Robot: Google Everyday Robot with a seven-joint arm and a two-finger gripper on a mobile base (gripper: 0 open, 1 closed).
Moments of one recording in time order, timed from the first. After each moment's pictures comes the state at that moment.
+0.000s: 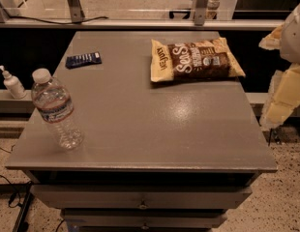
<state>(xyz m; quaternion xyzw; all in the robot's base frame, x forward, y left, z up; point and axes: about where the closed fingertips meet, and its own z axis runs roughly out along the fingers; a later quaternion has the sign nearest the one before) 0.438 -0.217 0.976 -0.60 0.78 -0.03 0.16</state>
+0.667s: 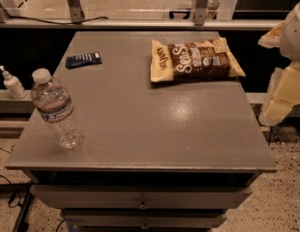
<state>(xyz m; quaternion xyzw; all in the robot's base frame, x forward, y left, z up) 0.441 -0.215 0.979 -0.60 0.78 -0.03 0.17</state>
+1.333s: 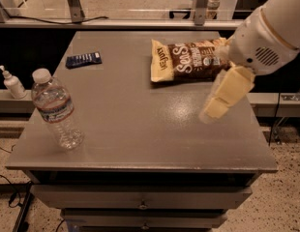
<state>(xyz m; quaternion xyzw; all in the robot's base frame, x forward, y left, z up) 0.454 -0.123 0.958 -0.57 0.78 0.10 0.23</state>
